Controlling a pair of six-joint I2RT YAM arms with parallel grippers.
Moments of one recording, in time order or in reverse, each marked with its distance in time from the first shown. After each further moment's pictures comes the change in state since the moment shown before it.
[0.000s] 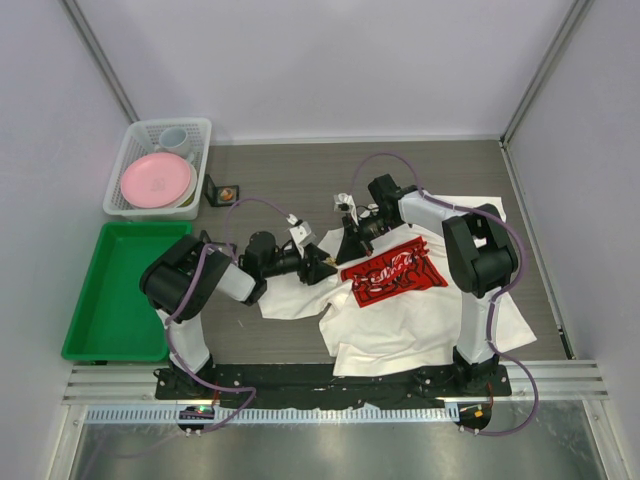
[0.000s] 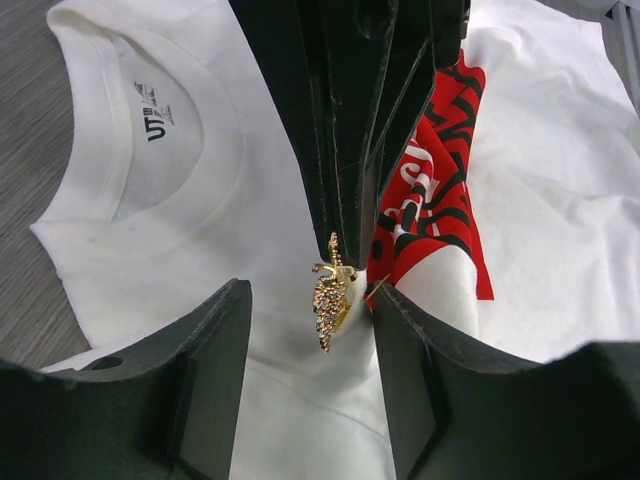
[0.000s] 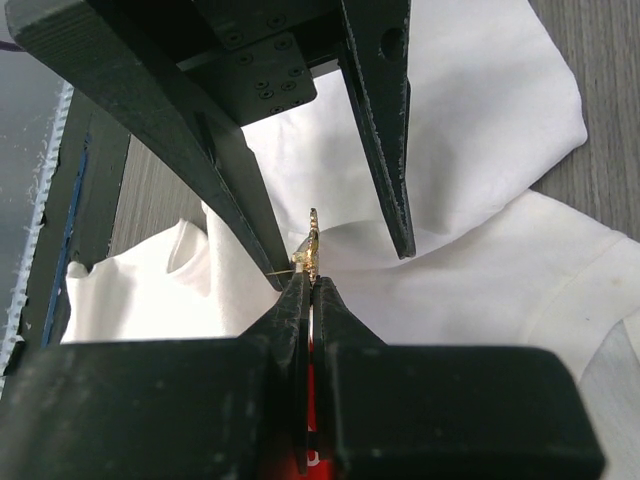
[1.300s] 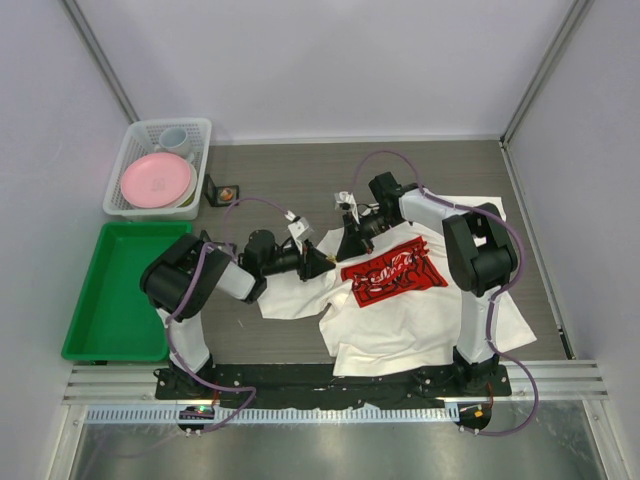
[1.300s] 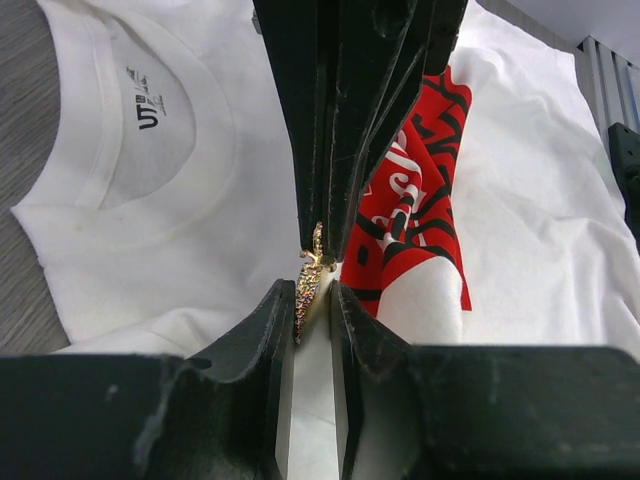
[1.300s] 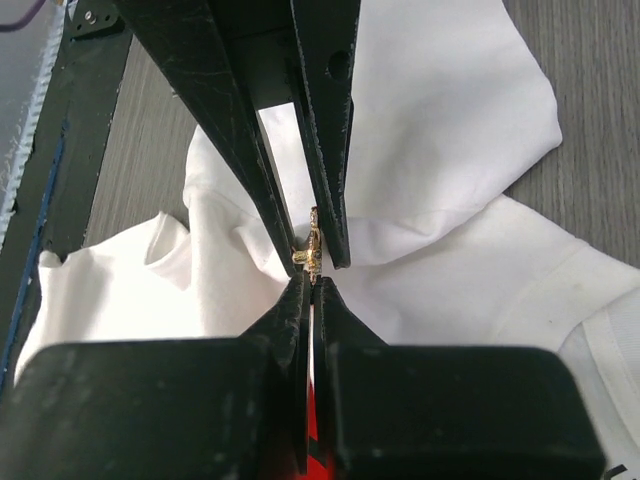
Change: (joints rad) left arm 0.020 0.008 0.011 -0.006 0.005 -0.107; right arm -0.008 0.008 0.014 0.007 0.002 -0.042
